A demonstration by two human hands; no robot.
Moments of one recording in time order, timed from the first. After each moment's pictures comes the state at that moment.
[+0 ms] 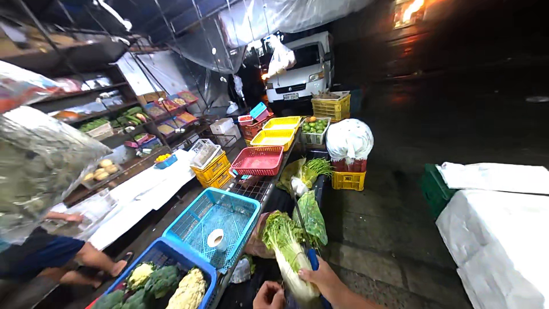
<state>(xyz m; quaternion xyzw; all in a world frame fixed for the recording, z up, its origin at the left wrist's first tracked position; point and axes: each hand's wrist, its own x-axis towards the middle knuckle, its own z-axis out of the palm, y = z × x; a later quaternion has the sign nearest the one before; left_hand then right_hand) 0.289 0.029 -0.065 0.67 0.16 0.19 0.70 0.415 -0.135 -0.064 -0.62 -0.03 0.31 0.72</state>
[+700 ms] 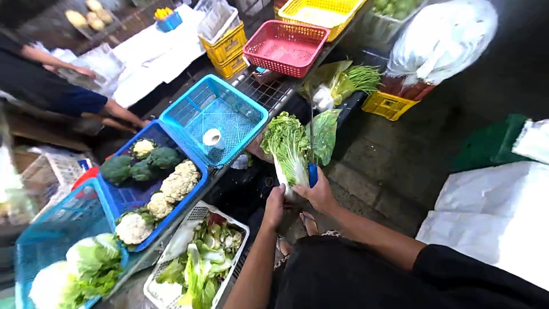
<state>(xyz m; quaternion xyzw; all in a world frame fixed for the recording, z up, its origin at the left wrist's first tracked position) 0.386 -0.010 -0.091 0.56 0.42 0.00 0.72 0.511 -0.122 -0.101 -0.75 -0.15 0.28 0.58</state>
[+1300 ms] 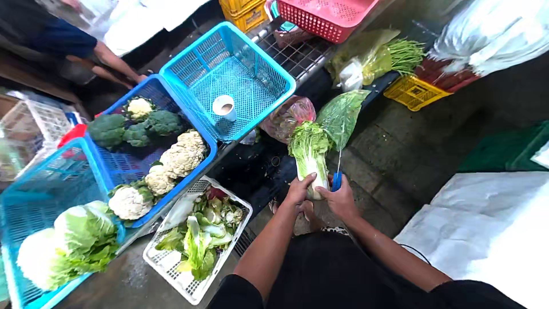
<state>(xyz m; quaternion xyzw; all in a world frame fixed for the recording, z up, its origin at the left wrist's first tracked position) 0.411 -0.015 -0.186 0.33 0.43 0.00 0.84 0.486 -0.141 -0.171 -0.81 -0.06 0.31 0.49</state>
